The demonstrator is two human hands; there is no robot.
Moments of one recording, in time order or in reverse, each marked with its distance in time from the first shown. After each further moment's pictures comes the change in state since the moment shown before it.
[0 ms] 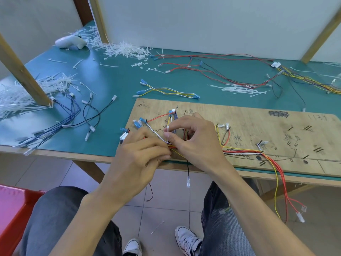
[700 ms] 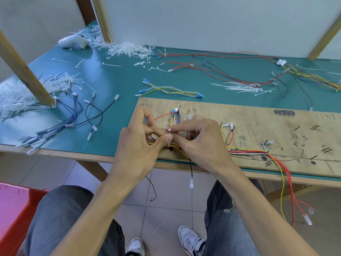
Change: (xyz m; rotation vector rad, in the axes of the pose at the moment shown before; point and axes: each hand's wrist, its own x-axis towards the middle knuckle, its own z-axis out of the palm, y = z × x) left_hand 0.030 0.012 -0.002 -0.263 0.076 -0.554; right_hand 0.000 0.000 -0.005 0.003 -0.017 0.062
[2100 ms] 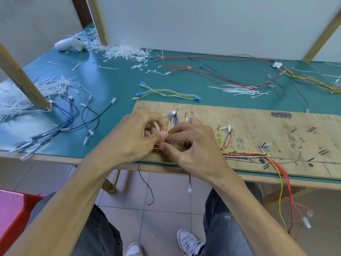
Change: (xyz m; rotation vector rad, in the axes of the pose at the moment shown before) left_hand 0.043 0.013 -0.027 0.214 -0.407 -0.067; right_hand -0.007 -0.003 0.004 -0.144 -0.037 -0.241
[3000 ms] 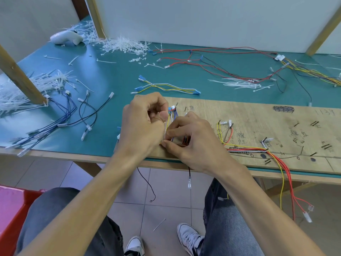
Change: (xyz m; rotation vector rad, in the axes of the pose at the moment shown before) left_hand 0.013 0.012 0.032 -0.267 0.403 0.055; right_hand 0.005 0.005 -0.007 -0.050 -0.169 0.010
